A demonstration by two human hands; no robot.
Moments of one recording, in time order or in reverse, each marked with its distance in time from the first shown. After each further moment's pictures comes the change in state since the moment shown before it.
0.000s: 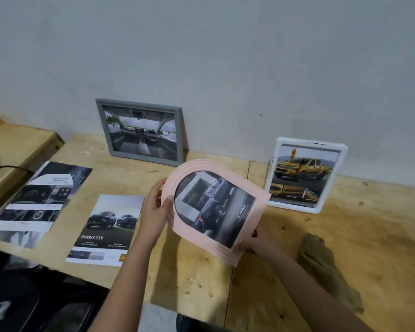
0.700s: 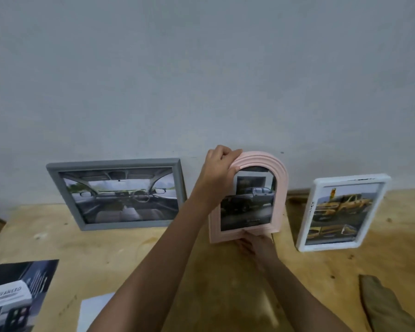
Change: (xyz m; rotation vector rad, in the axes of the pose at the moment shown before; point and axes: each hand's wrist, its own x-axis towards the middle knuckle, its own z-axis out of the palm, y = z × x) left_hand 0.235 0.075 0.091 0.473 -0.365 0.915; right_hand 0.183 -0.060 0.063 0.681 0.551 0.105
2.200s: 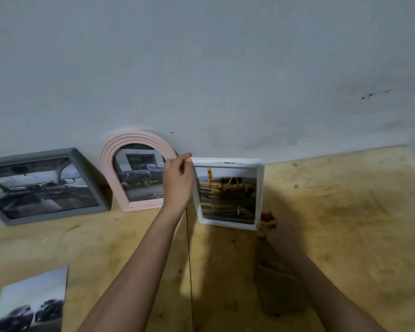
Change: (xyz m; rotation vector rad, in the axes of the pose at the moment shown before) left_hand -0.004 0.174 0.116 -0.346 0.102 -0.663; right_hand 0.004 -0.061 -0.286 -0.768 0.042 -0.557
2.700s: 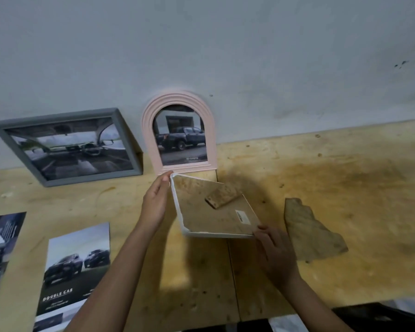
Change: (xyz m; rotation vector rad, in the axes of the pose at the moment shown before) left_hand -0.071 -0.133 -0.139 -0.185 -0.151 -0.197; right_hand -0.142 -0.009 0.103 -0.491 0.310 -0.713
